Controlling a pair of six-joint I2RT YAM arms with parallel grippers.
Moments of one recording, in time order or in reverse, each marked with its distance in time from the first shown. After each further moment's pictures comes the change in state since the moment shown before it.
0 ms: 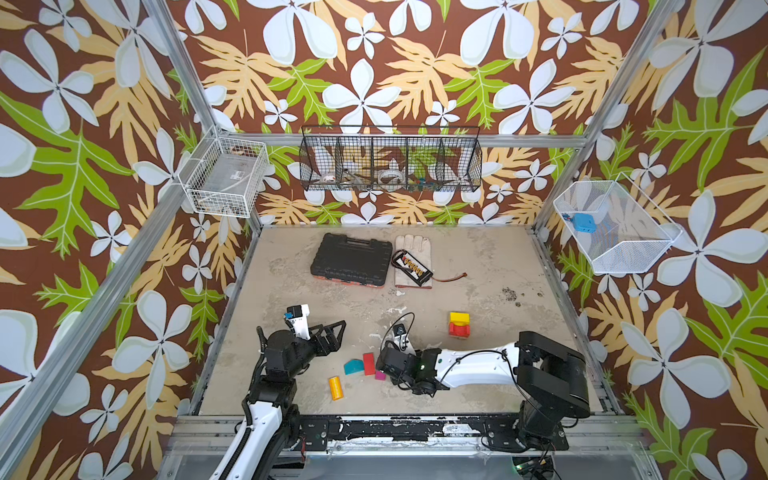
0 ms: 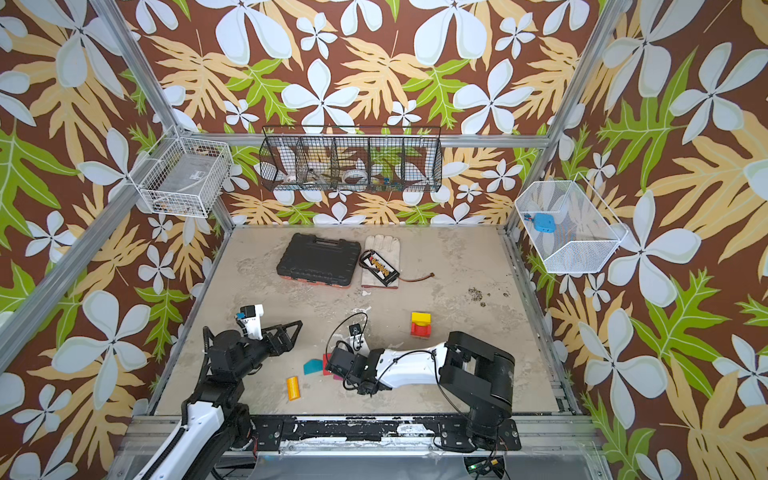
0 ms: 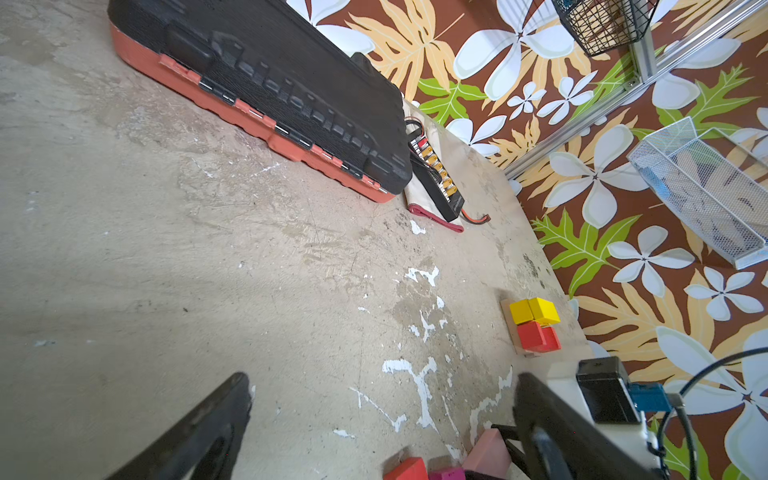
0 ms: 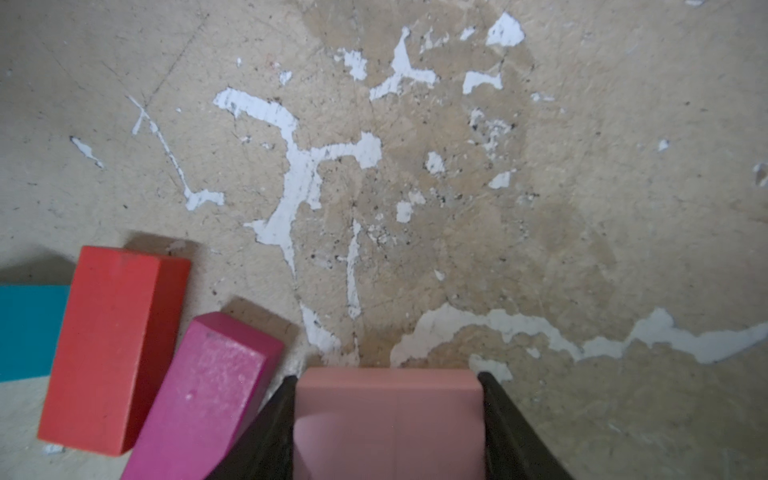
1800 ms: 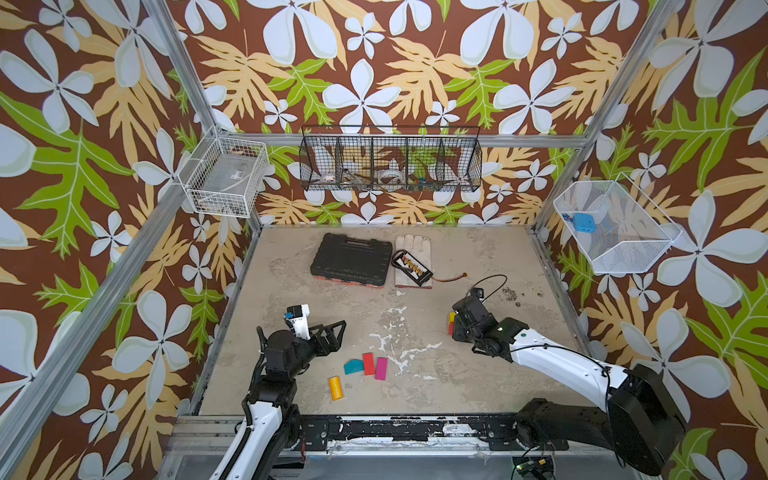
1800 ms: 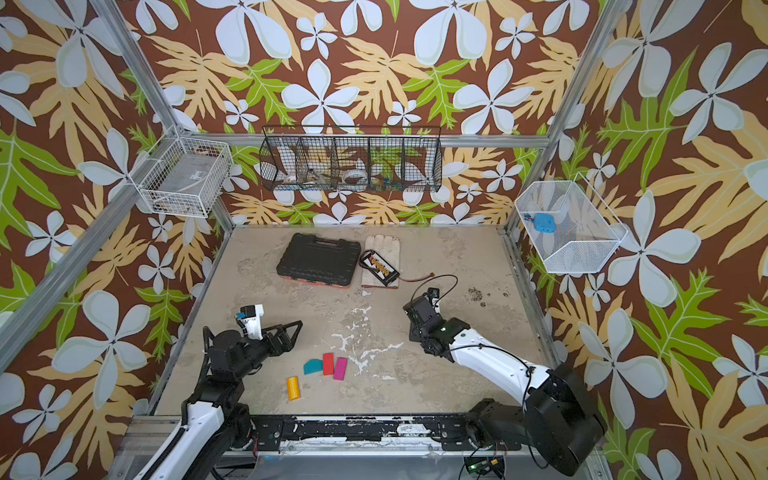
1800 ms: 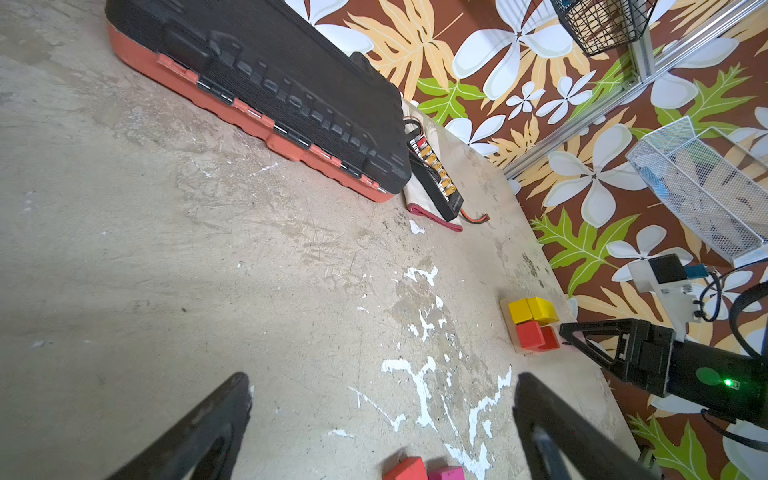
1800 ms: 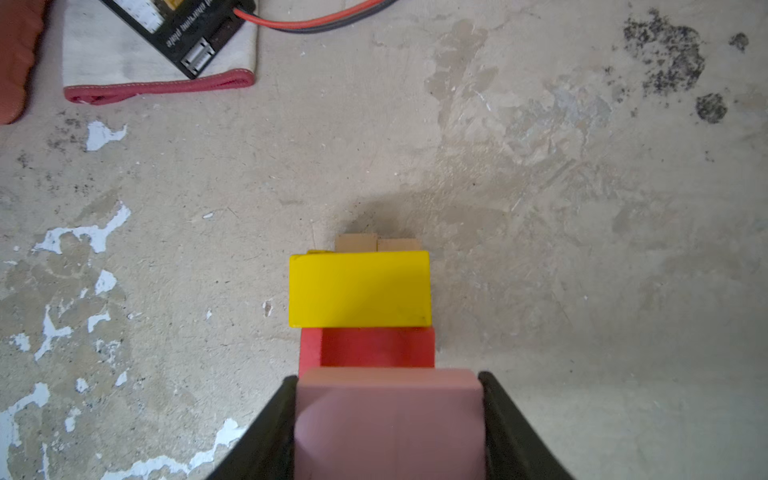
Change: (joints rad) left arm 0.000 0.000 0.000 0.000 0.003 0.000; right arm -0.605 -0.489 -0.209 -0.140 -0.081 -0.202
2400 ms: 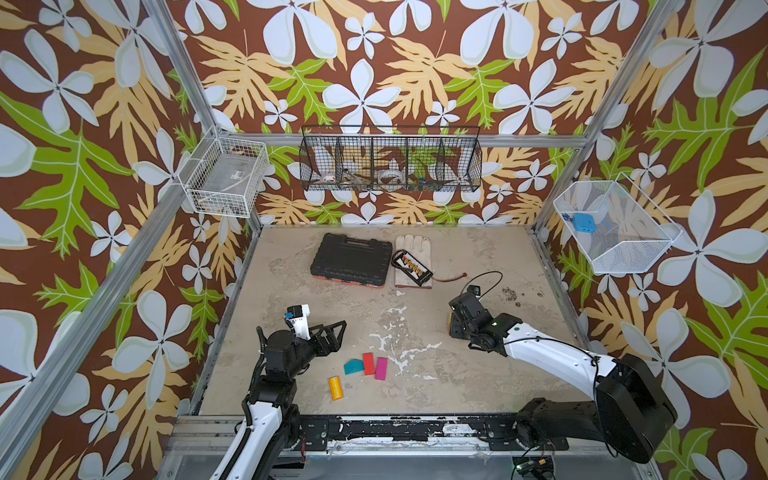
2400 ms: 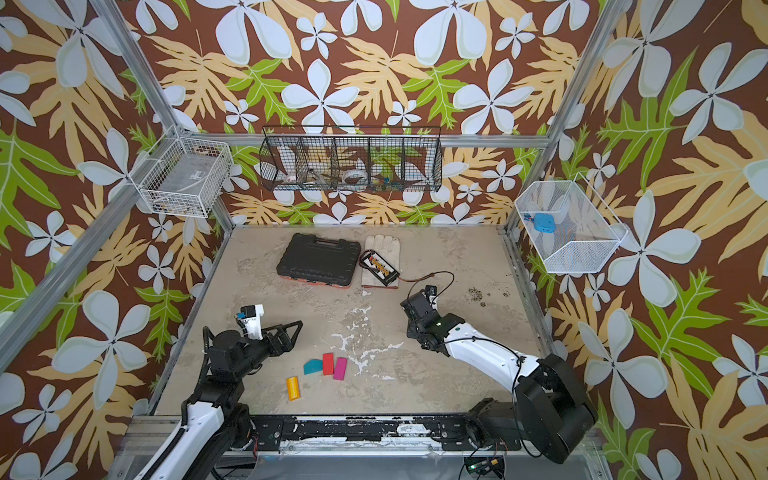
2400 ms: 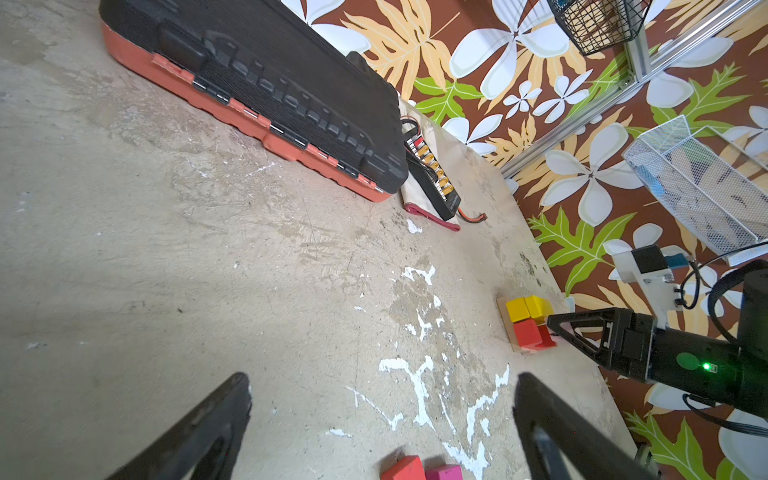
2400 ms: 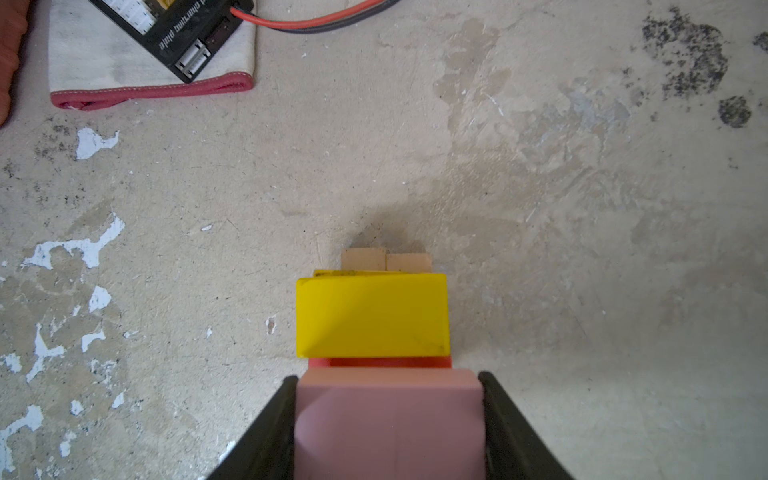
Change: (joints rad) left arm 0.000 -0.003 0.000 0.000 0.007 0.000; right arm -0.005 0.065 0.027 0.021 -0.006 0.000
